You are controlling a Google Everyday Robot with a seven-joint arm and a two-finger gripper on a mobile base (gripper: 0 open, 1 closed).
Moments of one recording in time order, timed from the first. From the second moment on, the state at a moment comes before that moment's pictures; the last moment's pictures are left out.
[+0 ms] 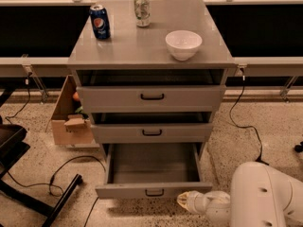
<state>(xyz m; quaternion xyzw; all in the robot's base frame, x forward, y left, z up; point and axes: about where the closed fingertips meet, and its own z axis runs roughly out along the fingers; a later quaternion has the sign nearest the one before) 0.528 -0.159 0.145 -0.61 0.71 0.06 0.34</state>
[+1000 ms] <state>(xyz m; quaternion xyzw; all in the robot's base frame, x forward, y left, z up) 0.615 -0.144 0.118 -0.61 0.67 0.05 0.42</state>
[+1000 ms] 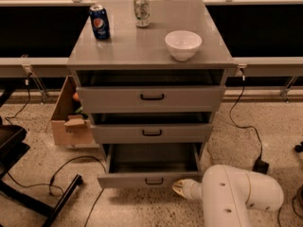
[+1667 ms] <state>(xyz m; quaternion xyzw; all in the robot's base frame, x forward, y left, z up) 0.646 -0.159 0.126 -0.61 0.66 0.04 0.44</state>
